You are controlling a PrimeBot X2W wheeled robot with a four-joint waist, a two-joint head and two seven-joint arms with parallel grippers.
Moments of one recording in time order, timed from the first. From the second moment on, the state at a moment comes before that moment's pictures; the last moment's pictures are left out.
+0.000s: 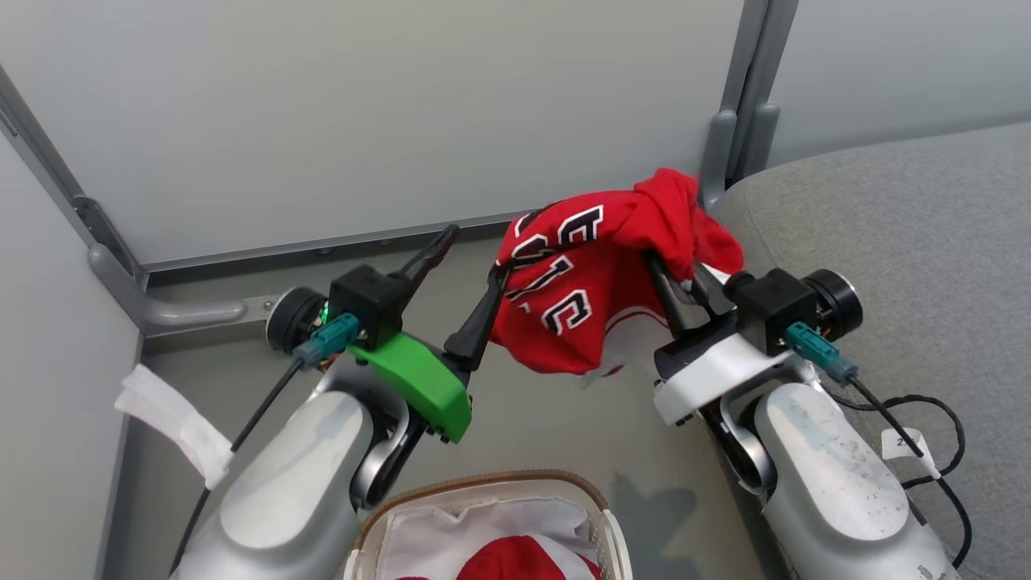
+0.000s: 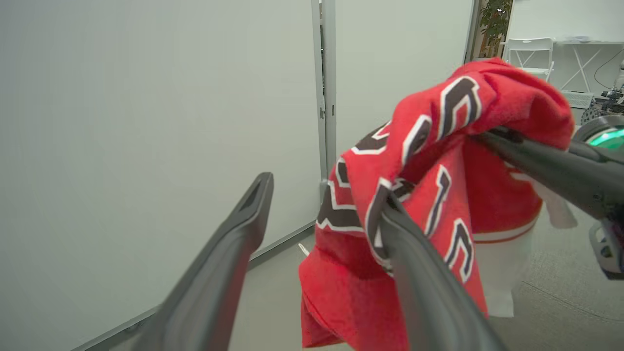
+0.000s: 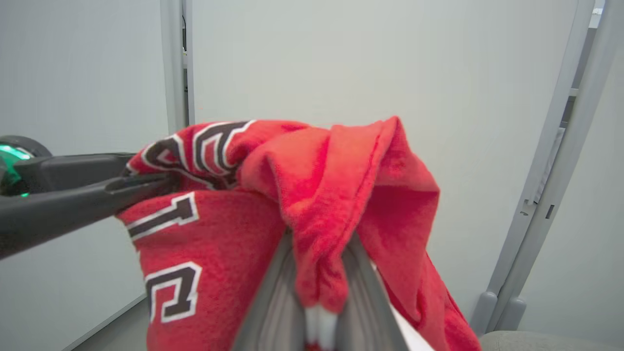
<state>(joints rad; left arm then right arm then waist) -0.58 0.21 -0.71 0.38 -0.56 -0.11 -0.17 -0.45 -0.05 0.34 0.29 0.16 0.13 -0.26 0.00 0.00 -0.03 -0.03</state>
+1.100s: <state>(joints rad) -0.38 0.14 -0.63 0.41 -0.42 -0.11 -0.26 -0.44 -0.05 0.01 0.22 -0.02 0.13 -0.26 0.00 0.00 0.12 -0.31</state>
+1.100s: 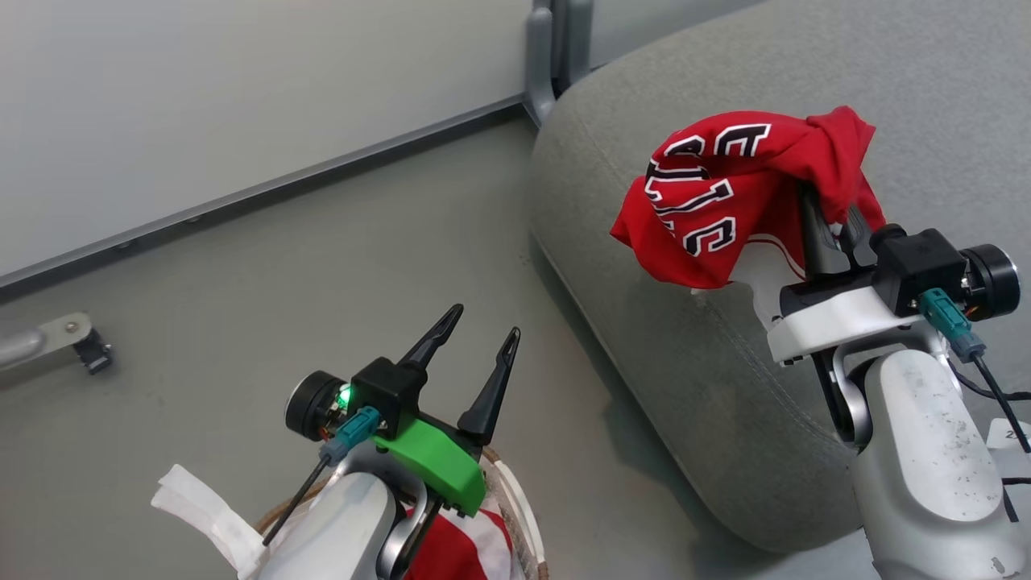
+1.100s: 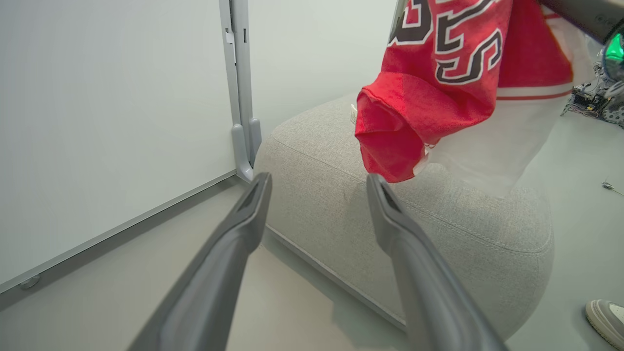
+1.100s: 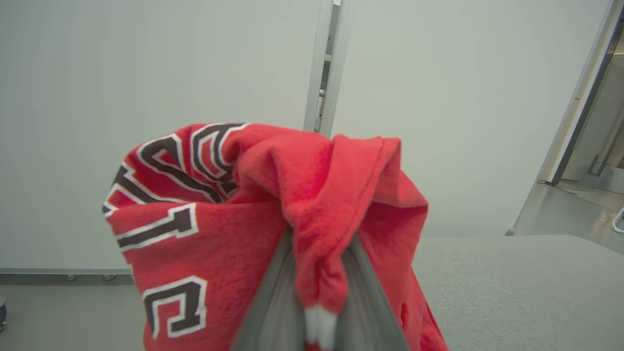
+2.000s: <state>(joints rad) -0.54 0.16 -0.69 0.36 -0.36 -0.13 -0.26 -0.83 -0.20 -0.20 0.38 -0.13 0.13 -0.26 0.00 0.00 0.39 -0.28</state>
